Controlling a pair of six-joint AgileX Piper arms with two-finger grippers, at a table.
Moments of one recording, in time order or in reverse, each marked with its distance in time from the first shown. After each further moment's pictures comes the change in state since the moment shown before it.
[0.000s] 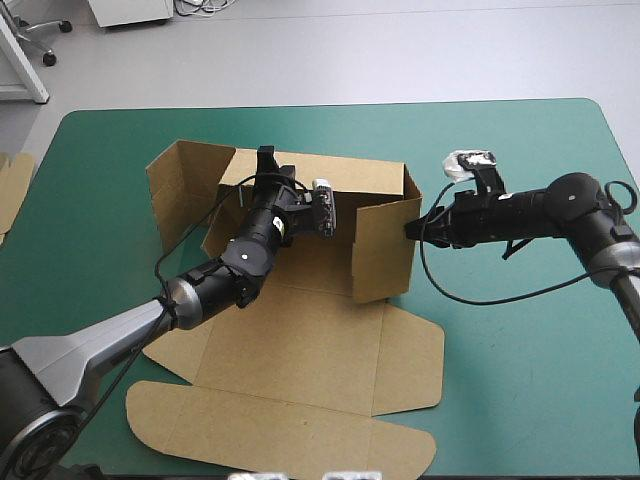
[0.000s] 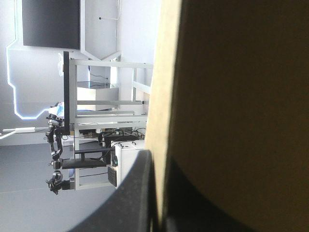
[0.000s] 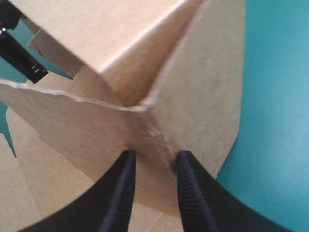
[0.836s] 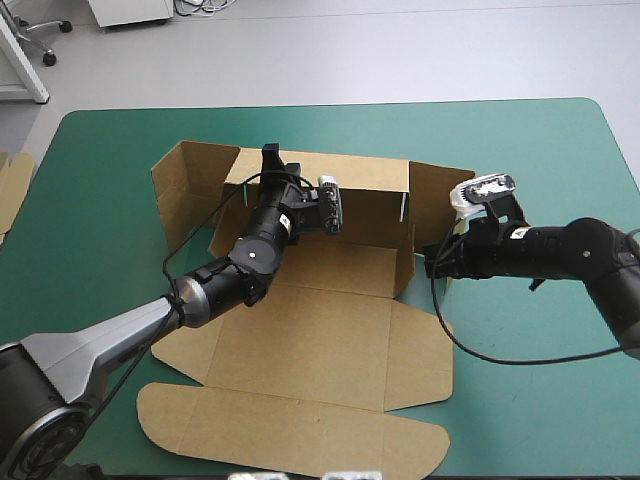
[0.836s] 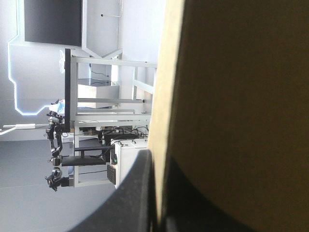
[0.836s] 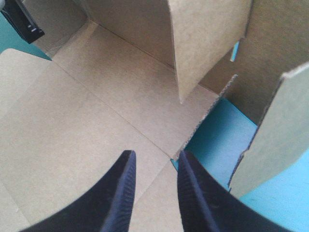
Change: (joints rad) left arm -0.022 0.021 -0.034 -0.020 0.038 0.003; right arm 0.078 -0.267 0.144 -0.254 -0.120 0.177
